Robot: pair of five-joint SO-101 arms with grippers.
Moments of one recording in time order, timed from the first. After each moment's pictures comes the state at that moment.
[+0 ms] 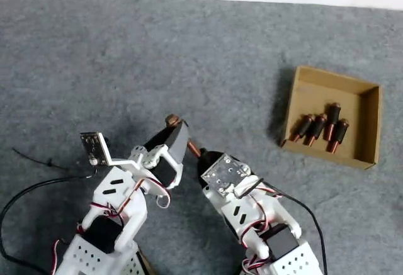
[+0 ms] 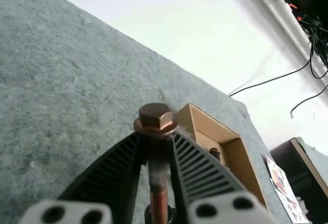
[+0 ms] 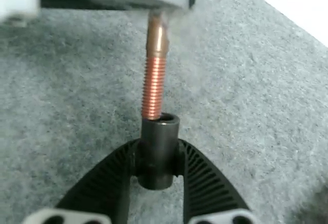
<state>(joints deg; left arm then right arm) 25.0 -103.7 96.0 23.6 47.7 -36.5 -104.4 95.5 41.8 21.6</state>
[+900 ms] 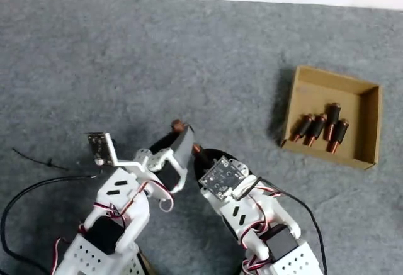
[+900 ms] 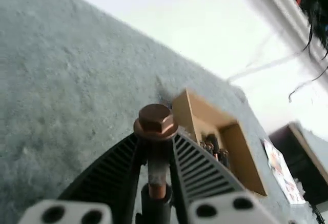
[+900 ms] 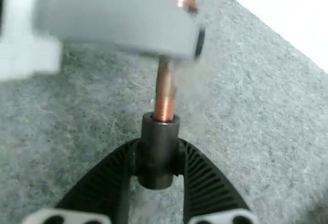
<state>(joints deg) 28.4 -103.7 96.0 25.2 47.7 -37.5 -104.5 95.5 39.5 23.6</state>
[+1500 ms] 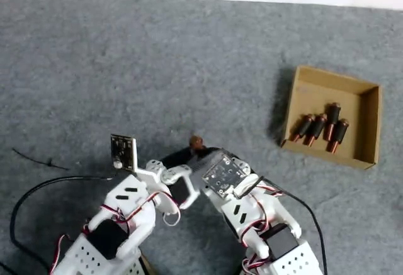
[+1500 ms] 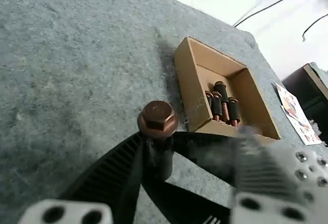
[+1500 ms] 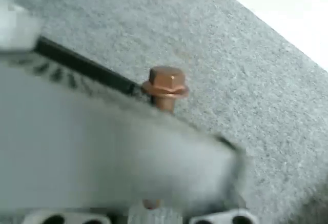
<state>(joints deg) 36.6 -104.2 96.1 34.8 42.6 -36.1 -104.4 95.6 38.5 23.7</state>
